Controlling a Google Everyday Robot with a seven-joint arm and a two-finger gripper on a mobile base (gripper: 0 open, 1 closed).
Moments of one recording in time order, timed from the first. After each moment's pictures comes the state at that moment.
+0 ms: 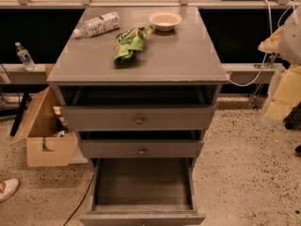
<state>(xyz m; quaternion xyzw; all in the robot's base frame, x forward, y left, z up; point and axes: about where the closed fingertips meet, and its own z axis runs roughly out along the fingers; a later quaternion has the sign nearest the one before) 0.438 -0.217 0.976 -0.60 0.78 -0.03 0.16</state>
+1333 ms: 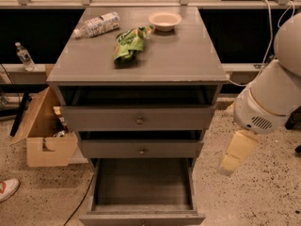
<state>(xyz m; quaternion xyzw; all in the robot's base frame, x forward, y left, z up) 0.414 -0.179 0.831 -0.56 0.82 0.07 0.11</state>
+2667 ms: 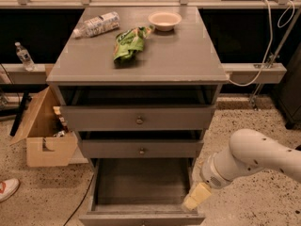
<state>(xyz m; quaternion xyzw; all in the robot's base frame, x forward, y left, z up) 0.416 -0.138 0.566 -0.48 0.84 0.21 0.14</state>
